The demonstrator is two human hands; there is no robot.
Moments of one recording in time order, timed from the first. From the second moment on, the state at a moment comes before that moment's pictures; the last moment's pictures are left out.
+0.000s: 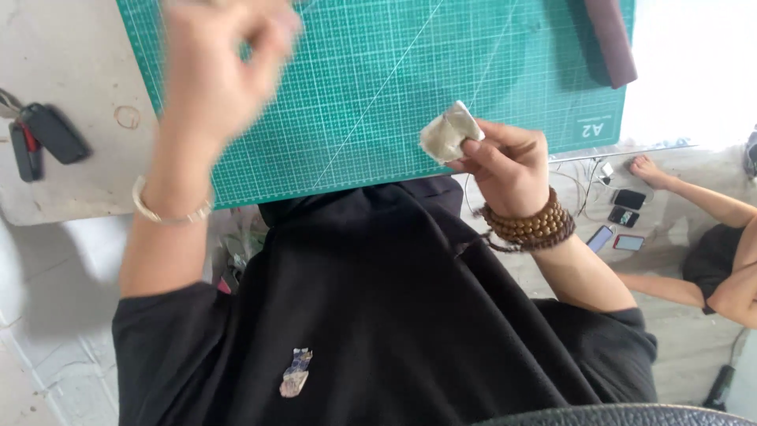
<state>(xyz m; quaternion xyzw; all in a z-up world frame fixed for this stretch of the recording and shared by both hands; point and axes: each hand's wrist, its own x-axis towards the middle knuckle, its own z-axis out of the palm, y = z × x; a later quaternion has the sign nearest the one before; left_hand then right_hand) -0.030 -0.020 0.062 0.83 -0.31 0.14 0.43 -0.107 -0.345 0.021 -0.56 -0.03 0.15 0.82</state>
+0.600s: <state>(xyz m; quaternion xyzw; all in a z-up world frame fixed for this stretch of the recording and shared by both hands) -0.072 -0.096 0.049 0.62 -0.18 -0.11 0.76 -0.071 -0.317 0.037 -0.81 -0.31 -0.06 0.49</state>
